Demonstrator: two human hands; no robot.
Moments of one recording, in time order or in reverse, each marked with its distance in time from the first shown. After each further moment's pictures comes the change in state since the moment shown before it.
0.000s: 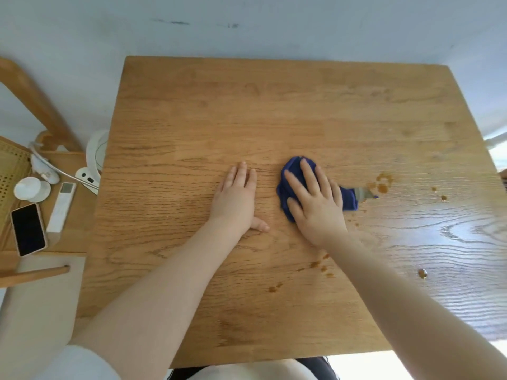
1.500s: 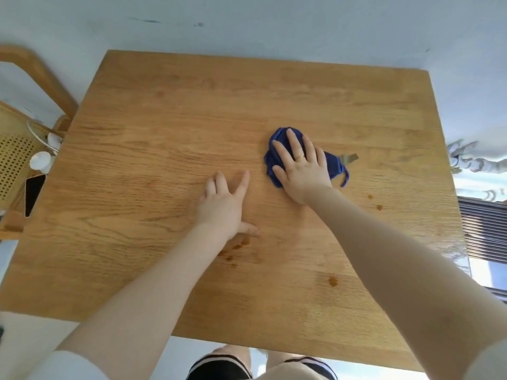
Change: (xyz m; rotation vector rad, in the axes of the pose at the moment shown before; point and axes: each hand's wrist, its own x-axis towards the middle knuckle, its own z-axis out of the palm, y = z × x) left_hand 0.000 0.147 0.025 0.023 -0.022 -0.301; right_hand 0.053 0.135 -0.033 -0.054 -0.152 -0.188
